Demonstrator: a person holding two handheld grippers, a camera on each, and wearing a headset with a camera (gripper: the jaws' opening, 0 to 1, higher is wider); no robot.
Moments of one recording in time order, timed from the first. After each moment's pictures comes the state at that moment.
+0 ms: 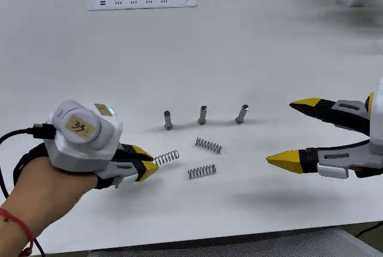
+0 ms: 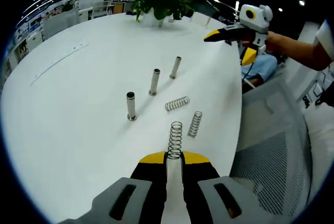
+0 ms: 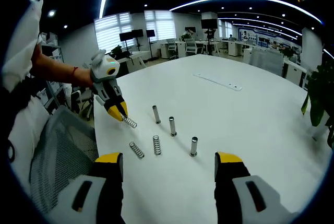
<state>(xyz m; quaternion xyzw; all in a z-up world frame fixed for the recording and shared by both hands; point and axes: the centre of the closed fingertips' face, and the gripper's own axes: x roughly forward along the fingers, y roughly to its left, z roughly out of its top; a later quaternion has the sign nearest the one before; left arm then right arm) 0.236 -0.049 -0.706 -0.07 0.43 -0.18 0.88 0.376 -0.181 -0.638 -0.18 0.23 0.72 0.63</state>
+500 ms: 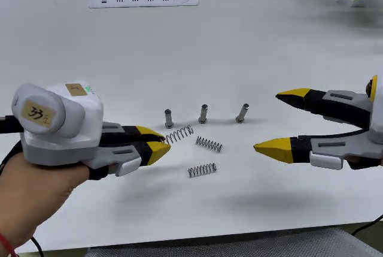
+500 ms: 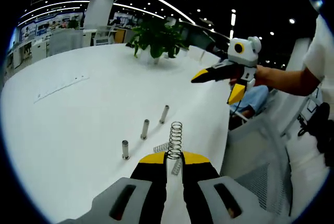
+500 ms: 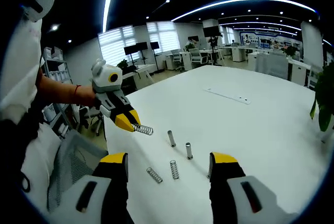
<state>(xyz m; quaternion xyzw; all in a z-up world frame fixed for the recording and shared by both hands) 0.270 -0.071 -0.618 -0.12 0.29 -0.20 0.93 0.352 -0.147 -0.600 -0.11 0.22 0.74 0.62</state>
